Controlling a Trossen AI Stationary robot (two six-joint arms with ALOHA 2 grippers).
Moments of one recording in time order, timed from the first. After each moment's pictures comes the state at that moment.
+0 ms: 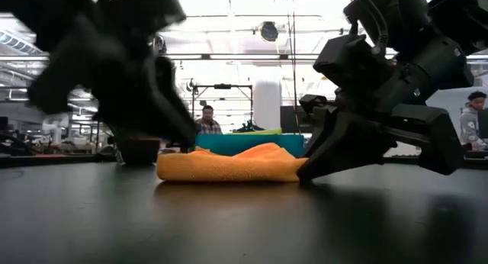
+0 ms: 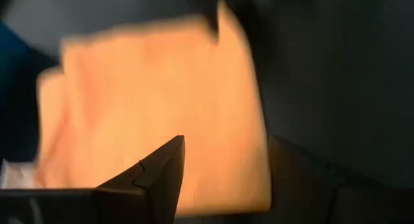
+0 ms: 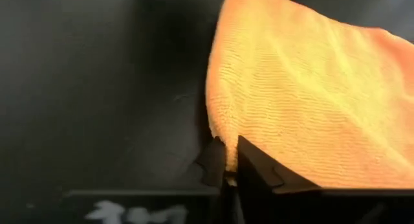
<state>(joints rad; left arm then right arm) -0.54 1.82 0.92 -0.04 -0.59 -0.24 0.35 1.83 0.63 0.51 0.21 -0.16</state>
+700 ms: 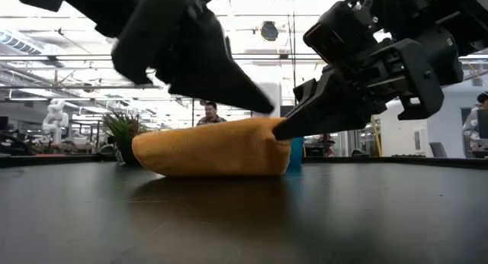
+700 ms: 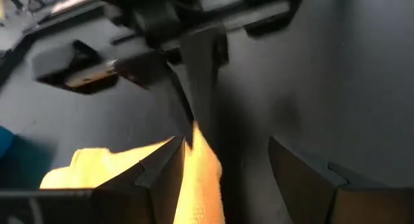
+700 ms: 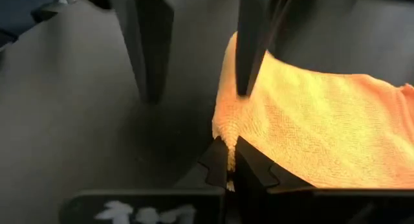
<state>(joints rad) -0.49 1.91 1.04 0.23 -0.55 -0.03 0.34 1.82 0.63 0.72 0.15 0.02</state>
